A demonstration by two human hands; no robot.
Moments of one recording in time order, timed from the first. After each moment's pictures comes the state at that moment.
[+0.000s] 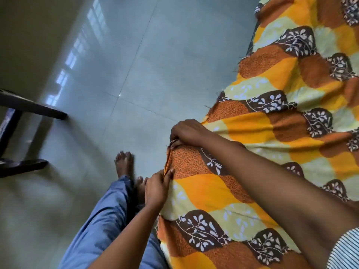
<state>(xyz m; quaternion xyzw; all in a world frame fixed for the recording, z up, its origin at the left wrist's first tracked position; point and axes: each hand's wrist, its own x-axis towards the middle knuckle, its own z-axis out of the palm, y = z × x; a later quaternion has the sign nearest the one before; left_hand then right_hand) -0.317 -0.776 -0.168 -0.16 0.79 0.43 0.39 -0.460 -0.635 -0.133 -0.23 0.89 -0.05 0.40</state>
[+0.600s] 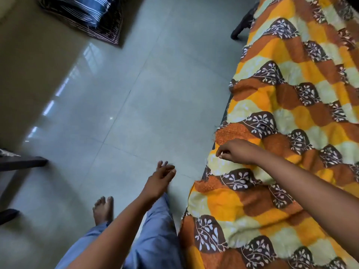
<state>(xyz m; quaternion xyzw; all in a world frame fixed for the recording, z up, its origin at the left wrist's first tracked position) -0.522 -0.706 -0.121 -0.13 0.65 0.59 0.46 -0.598 -0.458 -0.018 -0.05 0.87 0.00 0.50</state>
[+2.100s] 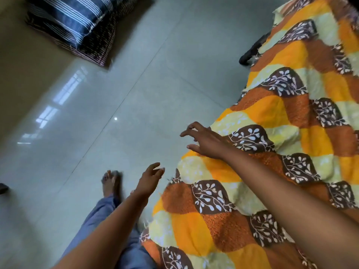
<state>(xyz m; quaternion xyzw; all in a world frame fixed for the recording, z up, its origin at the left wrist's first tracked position) -0.729 -0.517 -0.188 -0.31 0.62 0.59 0.41 -0.845 -0.329 -0.114 -0.16 0.90 -0.13 0.38</state>
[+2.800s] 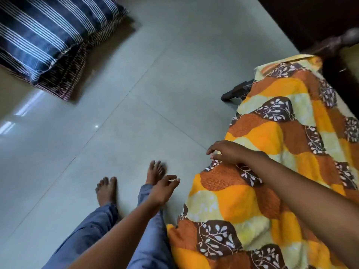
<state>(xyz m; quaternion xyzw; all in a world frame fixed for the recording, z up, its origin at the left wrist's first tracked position) -0.962 -0.389 -0.175 -0.22 0.58 0.63 0.46 -1.103 -0.171 -0.108 -0.12 0.85 0.01 0.52</state>
